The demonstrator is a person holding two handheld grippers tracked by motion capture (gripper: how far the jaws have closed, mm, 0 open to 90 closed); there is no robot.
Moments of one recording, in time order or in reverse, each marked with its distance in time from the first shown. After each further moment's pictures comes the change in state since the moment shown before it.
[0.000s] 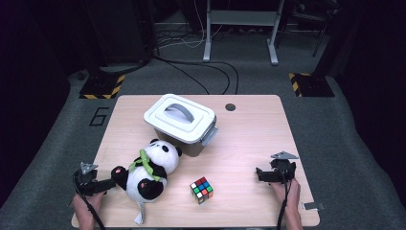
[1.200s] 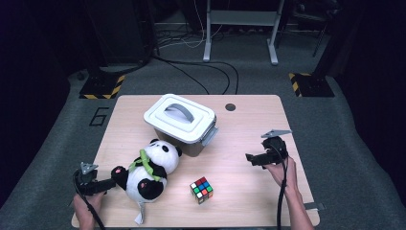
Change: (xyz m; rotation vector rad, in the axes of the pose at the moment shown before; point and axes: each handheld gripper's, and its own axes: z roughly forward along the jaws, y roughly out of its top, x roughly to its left) left arm 0.000 0.000 -0.001 0.006 -0.003 0.012; right arm 0.027 0.092 -0.037 0.031 0.205 -0.110
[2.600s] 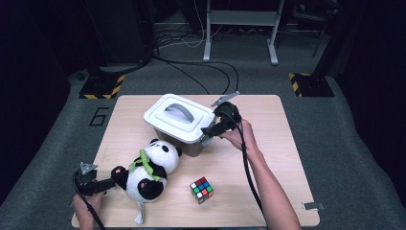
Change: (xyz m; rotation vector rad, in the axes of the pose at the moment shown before) left arm 0.000 0.000 -0.001 -0.006 -0.005 -0.008; right arm 0.083 0.145 0.046 -0.025 0.181 -0.258
